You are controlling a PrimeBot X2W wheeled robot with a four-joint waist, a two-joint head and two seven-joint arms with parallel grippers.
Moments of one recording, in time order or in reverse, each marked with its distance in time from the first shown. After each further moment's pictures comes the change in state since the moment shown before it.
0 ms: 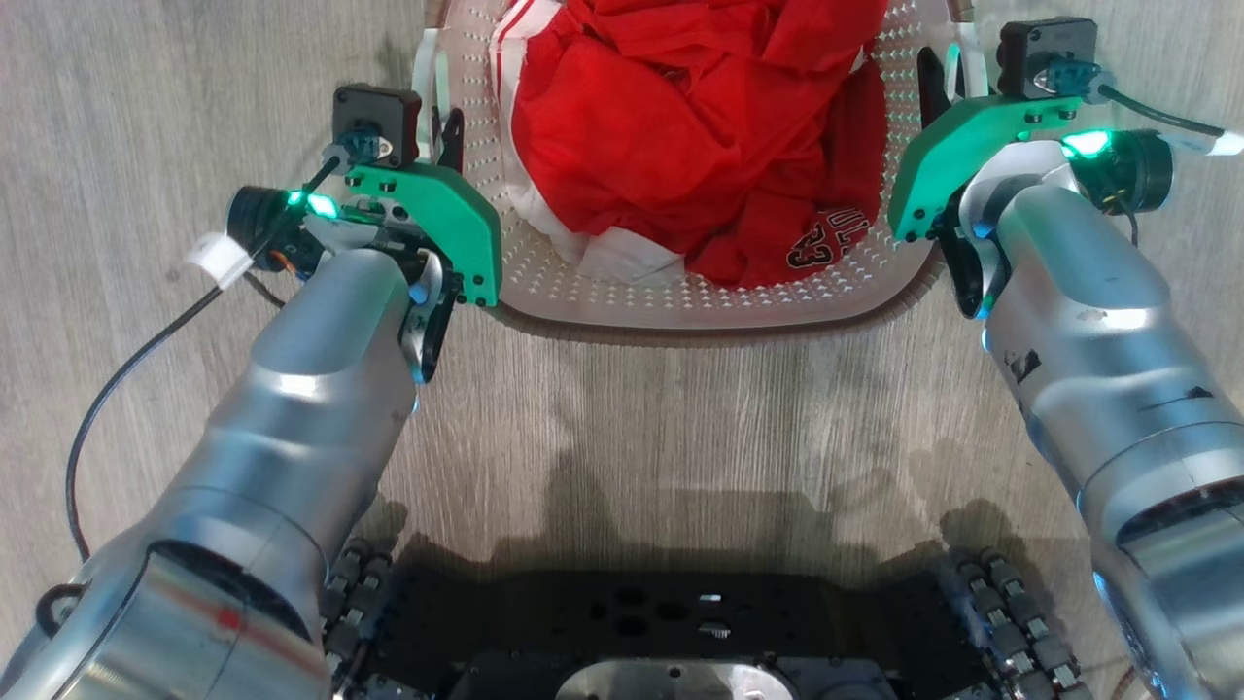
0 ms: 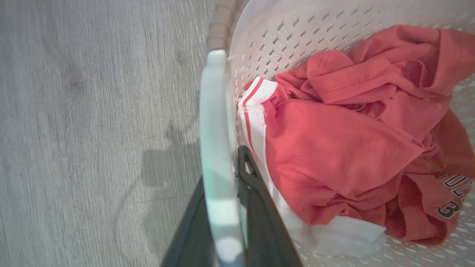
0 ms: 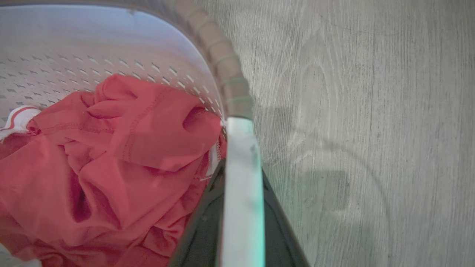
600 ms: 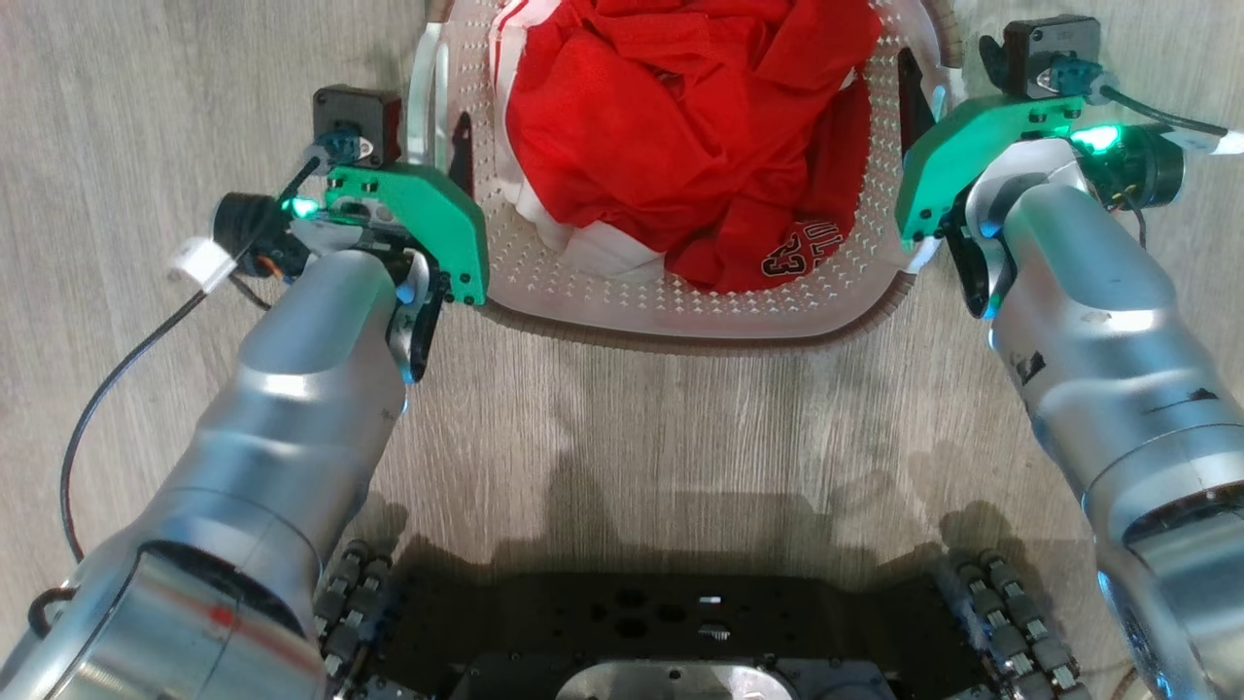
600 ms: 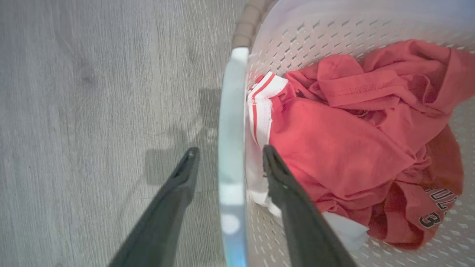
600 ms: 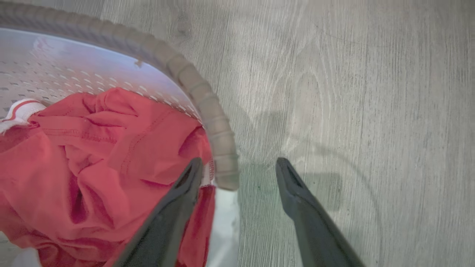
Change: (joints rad) left arm 0.000 0.004 0.026 0.016 -0.002 -0.007 -0.007; right arm 0.008 -0.005 -0.030 -0.018 -0.056 0.000 0.000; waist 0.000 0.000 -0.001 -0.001
